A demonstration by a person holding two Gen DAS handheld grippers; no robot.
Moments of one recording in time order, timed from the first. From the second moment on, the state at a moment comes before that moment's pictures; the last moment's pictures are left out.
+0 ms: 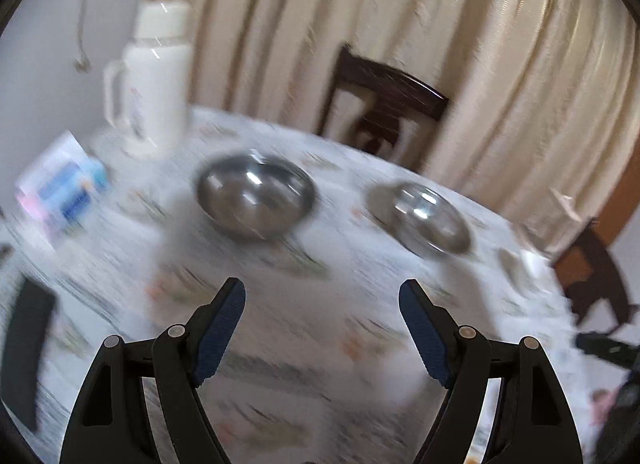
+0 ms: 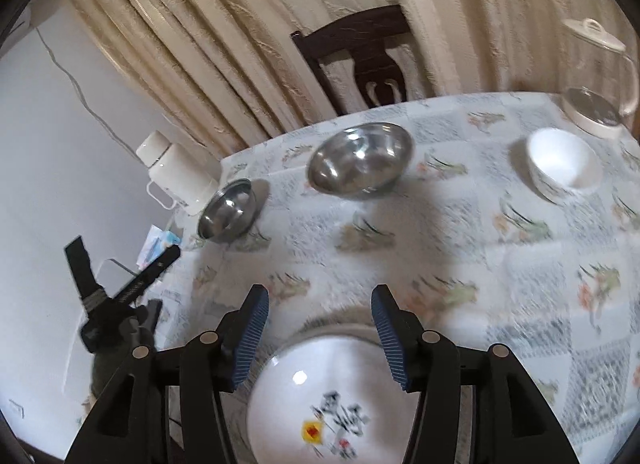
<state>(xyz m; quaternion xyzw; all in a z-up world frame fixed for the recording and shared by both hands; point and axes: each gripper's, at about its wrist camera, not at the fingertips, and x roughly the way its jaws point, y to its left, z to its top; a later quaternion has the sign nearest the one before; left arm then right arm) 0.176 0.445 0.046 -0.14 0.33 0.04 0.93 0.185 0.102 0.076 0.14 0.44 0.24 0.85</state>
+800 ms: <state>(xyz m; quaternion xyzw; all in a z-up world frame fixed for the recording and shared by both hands) 0.279 0.549 -0.019 -0.25 0.37 0.07 0.89 0.332 0.242 0.038 0.12 0.51 0.28 0.80</state>
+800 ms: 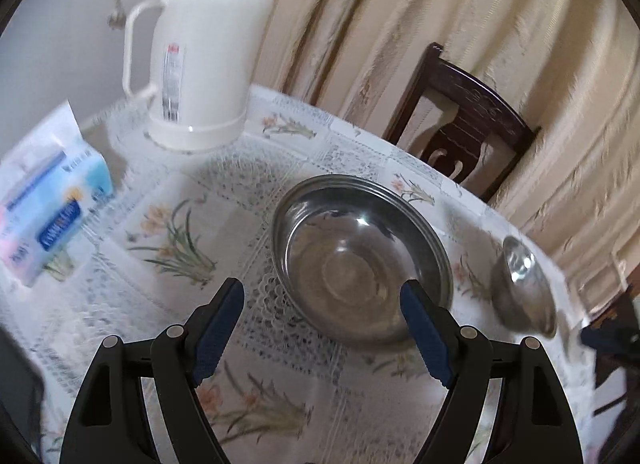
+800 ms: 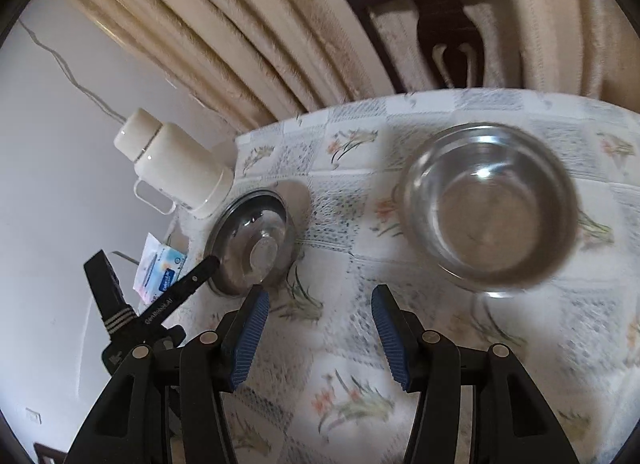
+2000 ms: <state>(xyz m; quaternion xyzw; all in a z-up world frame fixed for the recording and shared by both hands) 0.306 0.560 -0.051 -0.31 0.36 0.01 0.88 0.371 0.344 -0.022 0.05 0.53 0.31 0.79</state>
